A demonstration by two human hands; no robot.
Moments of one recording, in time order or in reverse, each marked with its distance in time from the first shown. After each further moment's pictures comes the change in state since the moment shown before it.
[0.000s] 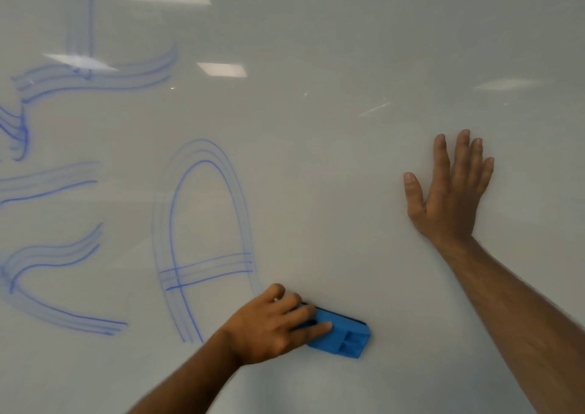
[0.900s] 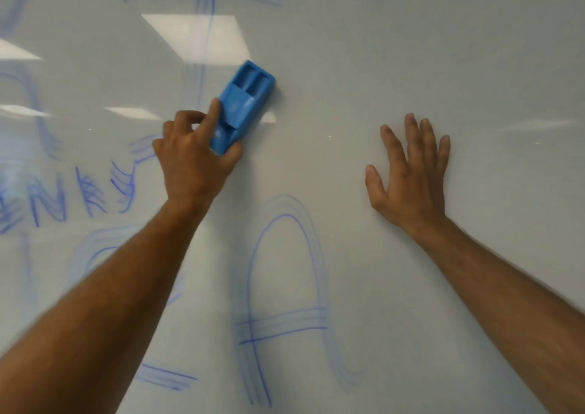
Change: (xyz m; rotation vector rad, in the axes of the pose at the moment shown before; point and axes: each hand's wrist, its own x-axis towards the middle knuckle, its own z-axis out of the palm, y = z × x) left_hand 0.009 -0.288 -0.187 0.370 0.396 -1.103; right_hand 0.103 -0.187 0.020 0.109 0.000 -0.146
